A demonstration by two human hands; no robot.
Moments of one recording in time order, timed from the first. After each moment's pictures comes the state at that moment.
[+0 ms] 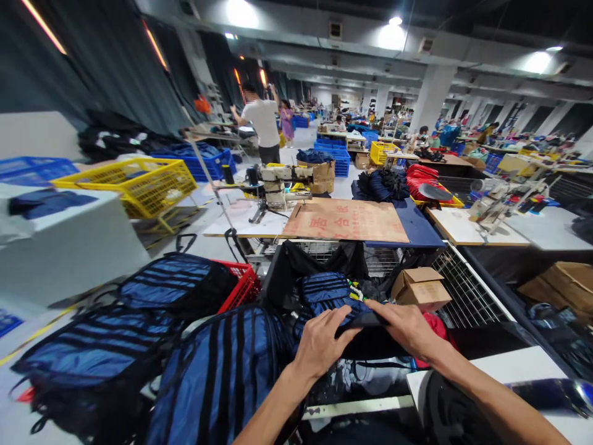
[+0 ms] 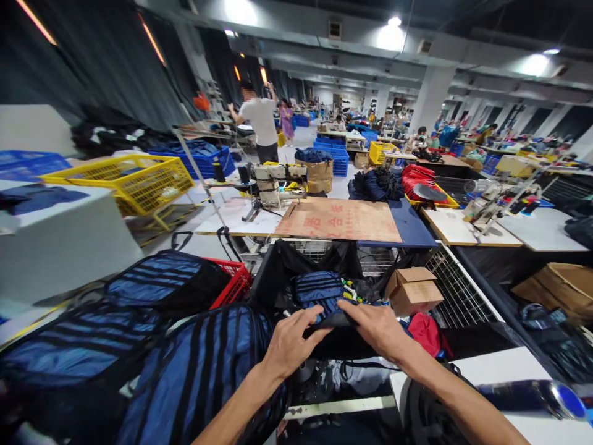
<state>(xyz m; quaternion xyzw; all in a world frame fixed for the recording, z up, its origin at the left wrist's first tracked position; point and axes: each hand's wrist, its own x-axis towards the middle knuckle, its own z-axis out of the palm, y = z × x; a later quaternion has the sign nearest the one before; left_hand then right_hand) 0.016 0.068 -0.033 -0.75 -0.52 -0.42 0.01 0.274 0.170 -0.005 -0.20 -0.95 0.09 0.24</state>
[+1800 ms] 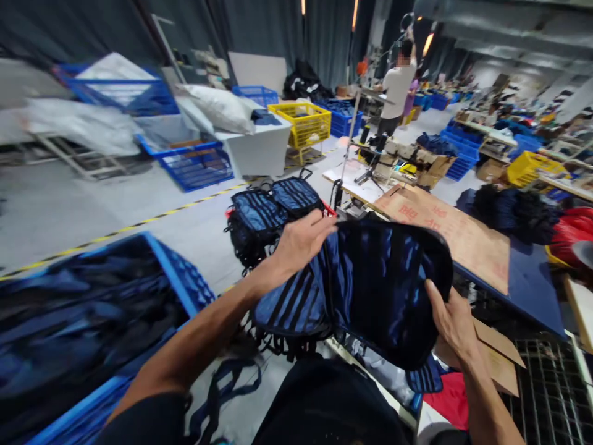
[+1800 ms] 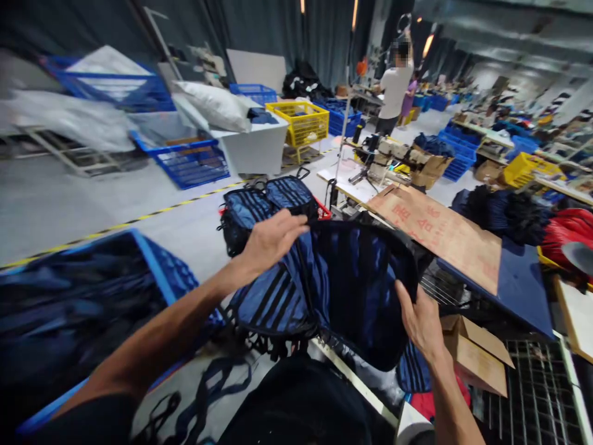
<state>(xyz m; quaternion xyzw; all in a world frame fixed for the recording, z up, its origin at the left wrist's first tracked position) -0.153 -0.063 0.067 -0.51 -0.76 -0.39 0.14 0.171 0.178 0.028 -0.35 -0.84 0.31 0.27</state>
